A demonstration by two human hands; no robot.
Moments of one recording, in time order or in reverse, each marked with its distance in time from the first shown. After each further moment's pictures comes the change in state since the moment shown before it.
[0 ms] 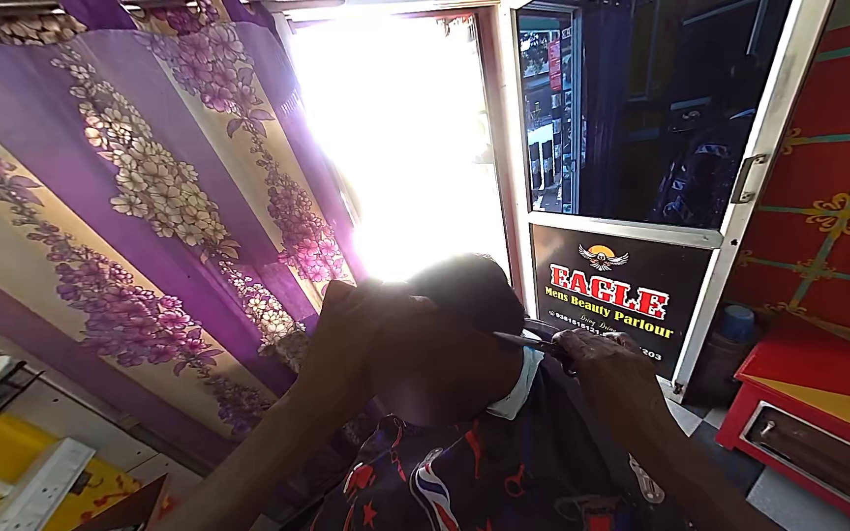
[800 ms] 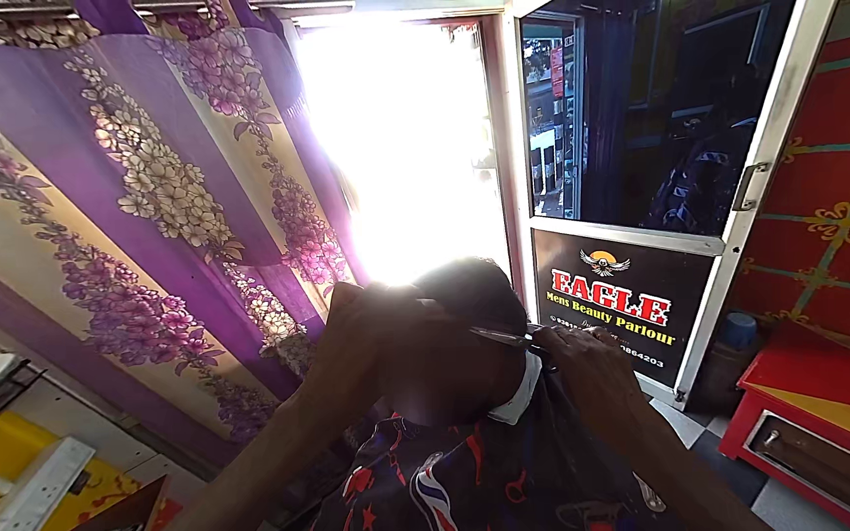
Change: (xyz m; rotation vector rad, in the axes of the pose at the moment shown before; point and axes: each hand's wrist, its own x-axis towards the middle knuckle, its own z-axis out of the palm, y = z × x) left_hand 0.000 0.000 0.002 -0.017 0.039 0.023; right_hand 0.020 -0.016 0.002 0.043 0.003 -0.078
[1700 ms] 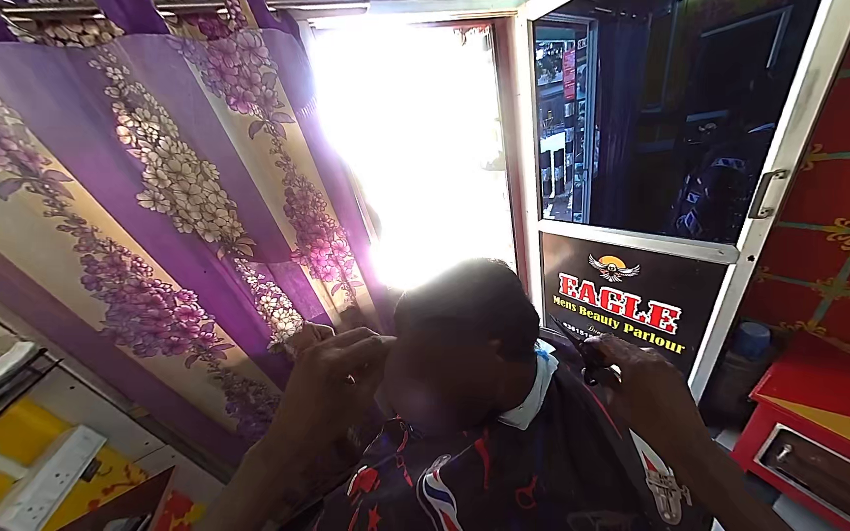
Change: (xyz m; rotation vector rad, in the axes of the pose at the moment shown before) left_hand -0.064 -0.024 -0.001 -0.144 0.047 -0.230; right_hand -0.028 0.039 0.004 0.177 -0.002 0.199
